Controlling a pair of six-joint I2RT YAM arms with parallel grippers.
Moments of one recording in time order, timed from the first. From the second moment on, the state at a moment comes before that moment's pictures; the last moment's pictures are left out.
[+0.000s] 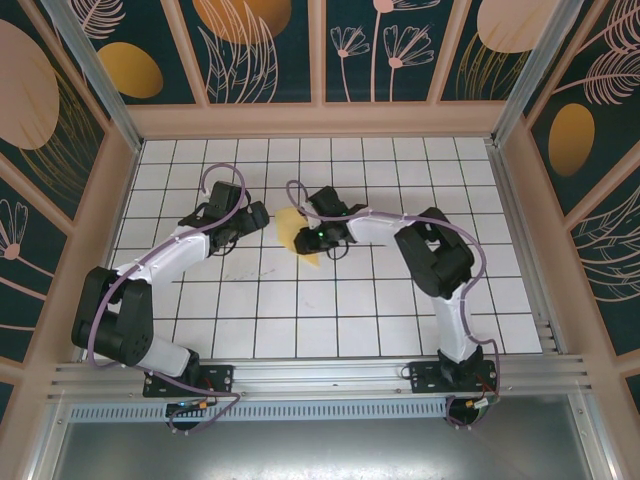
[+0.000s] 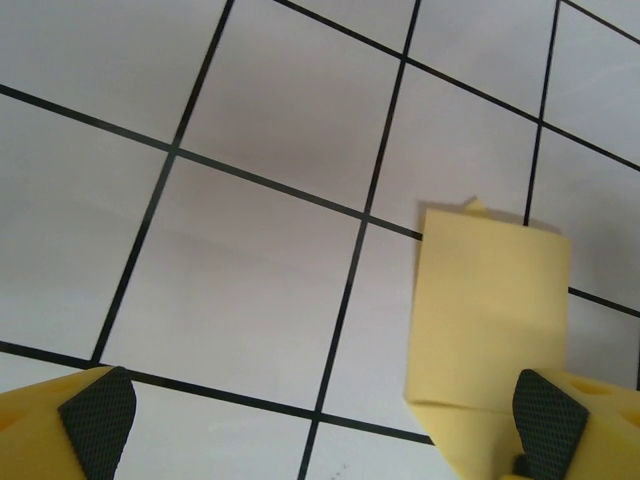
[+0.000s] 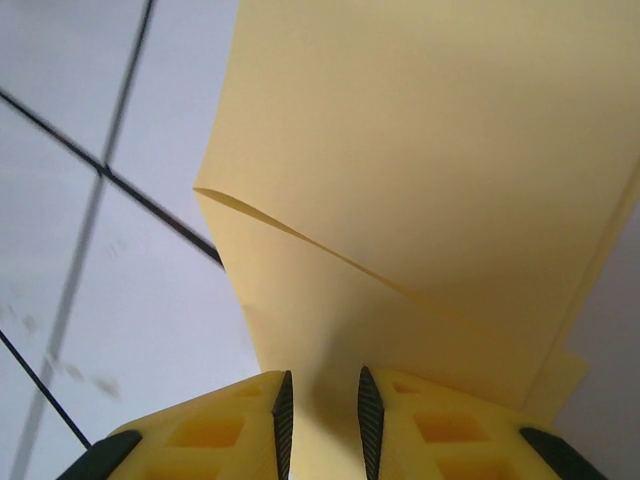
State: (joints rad) left arm -0.35 1.49 0.92 -0.32 -0.11 -0.69; right arm 0.70 2.07 1.33 -0.30 -0.37 0.32
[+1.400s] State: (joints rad) left arm -0.43 1.57 0.78 0.02 0.33 -0.95; right arm 0.68 1.84 0.92 0.04 -0.25 1.00
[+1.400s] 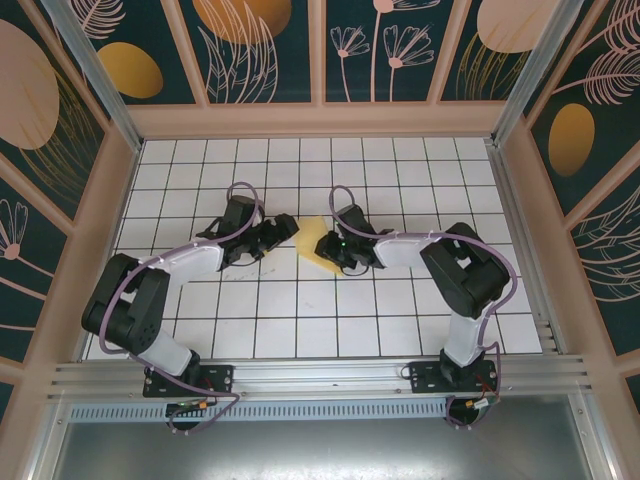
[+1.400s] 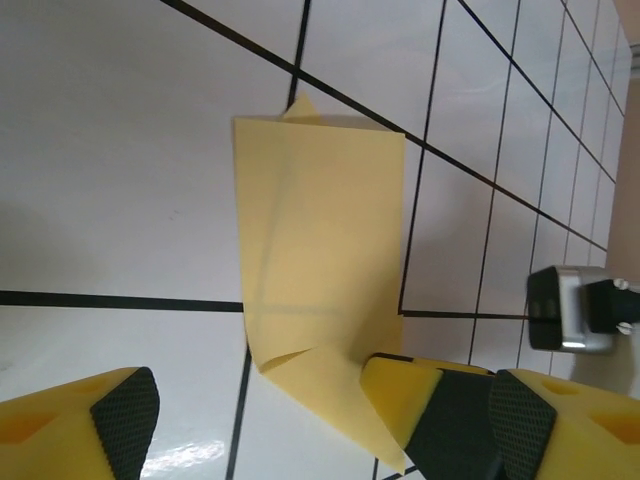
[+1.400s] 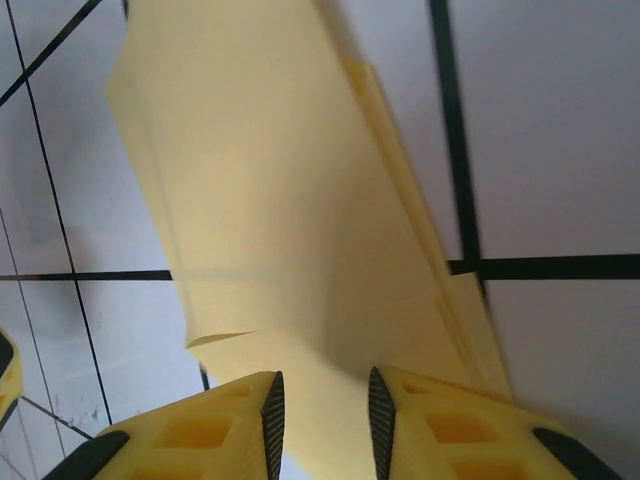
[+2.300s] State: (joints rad) left arm -0.49 1.78 0.86 0.03 0.39 -1.06; right arm 0.56 1.84 0.73 0.42 -0.53 1.03
